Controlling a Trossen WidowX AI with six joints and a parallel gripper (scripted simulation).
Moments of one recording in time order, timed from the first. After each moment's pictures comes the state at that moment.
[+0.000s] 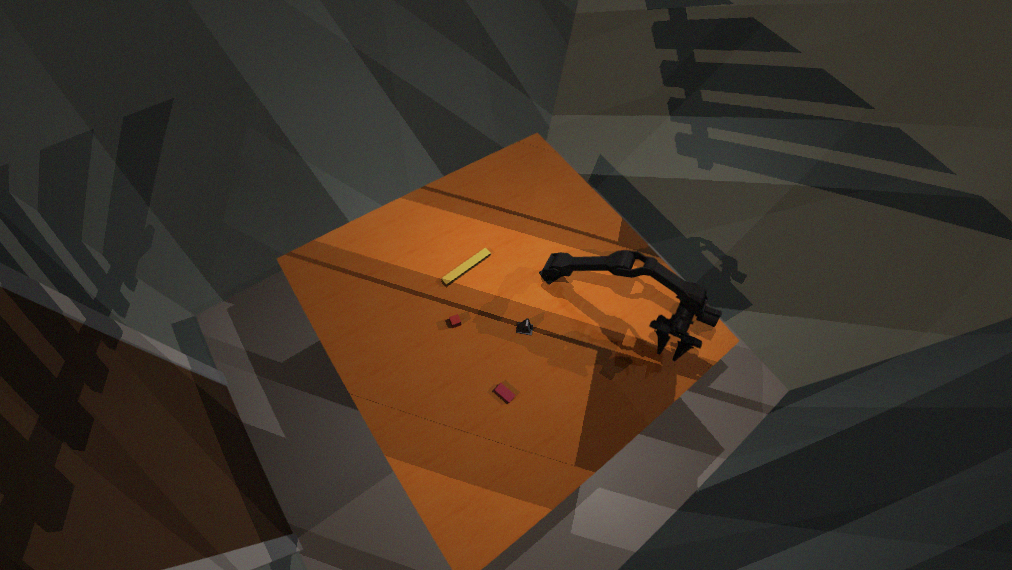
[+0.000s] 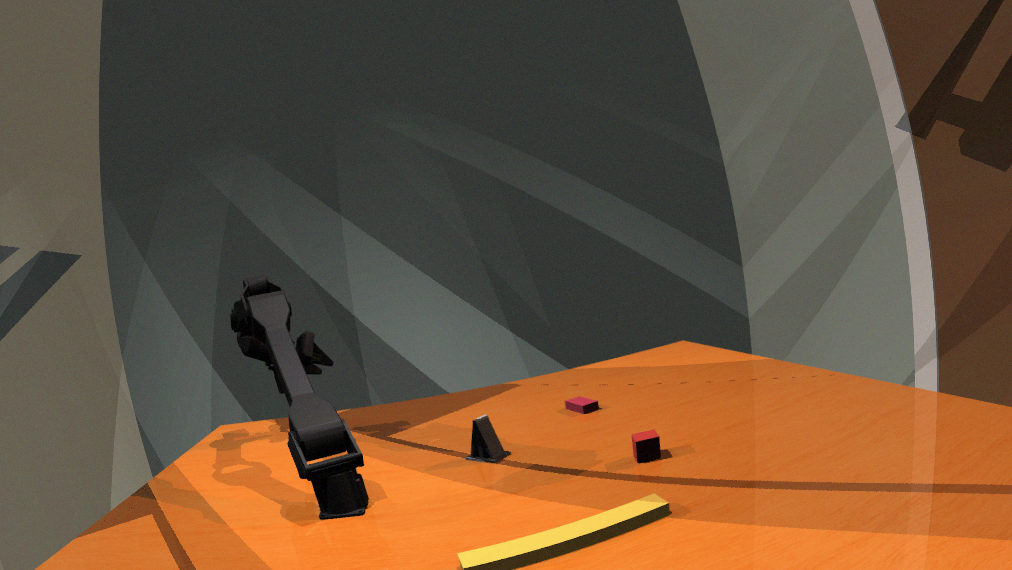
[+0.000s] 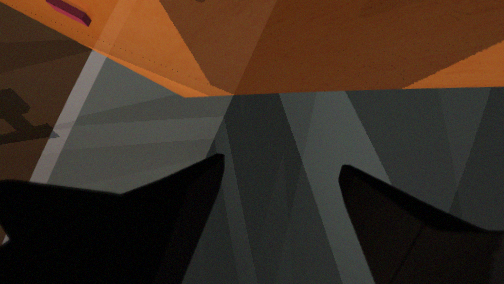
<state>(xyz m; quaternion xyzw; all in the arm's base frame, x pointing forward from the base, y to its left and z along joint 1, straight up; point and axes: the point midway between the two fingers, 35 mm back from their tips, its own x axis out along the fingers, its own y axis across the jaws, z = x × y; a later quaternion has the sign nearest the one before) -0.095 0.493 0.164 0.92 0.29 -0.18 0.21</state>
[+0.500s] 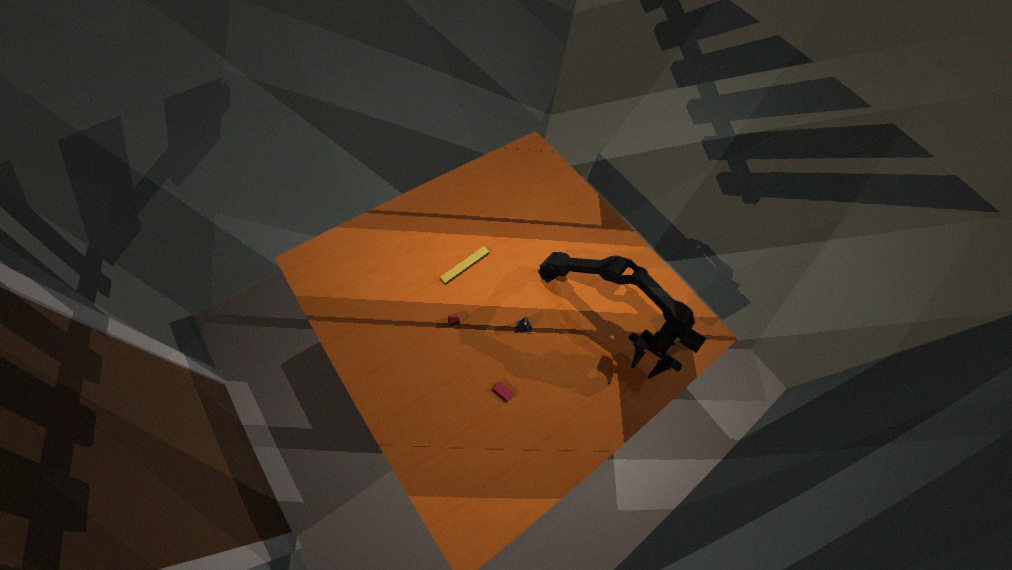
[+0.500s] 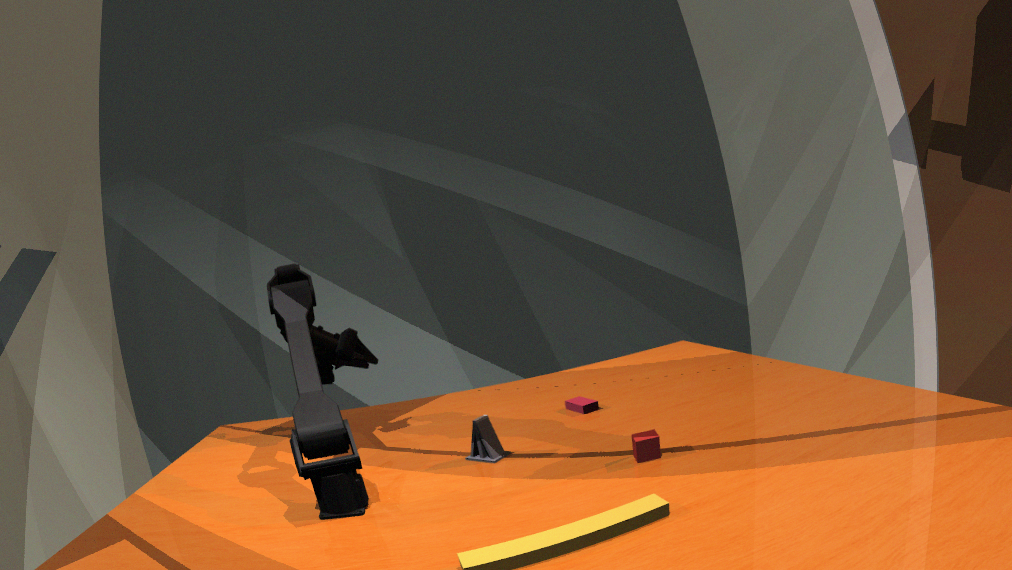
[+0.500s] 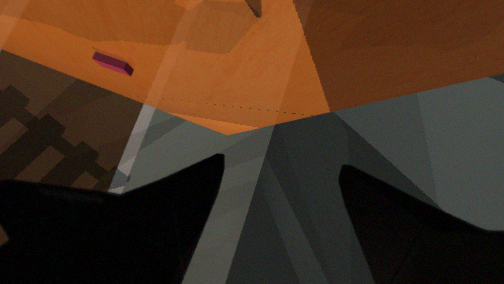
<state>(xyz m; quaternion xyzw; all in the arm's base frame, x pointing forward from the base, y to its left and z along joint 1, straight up) 0.013 0.492 0.159 0.94 0.19 -0.25 0.14</state>
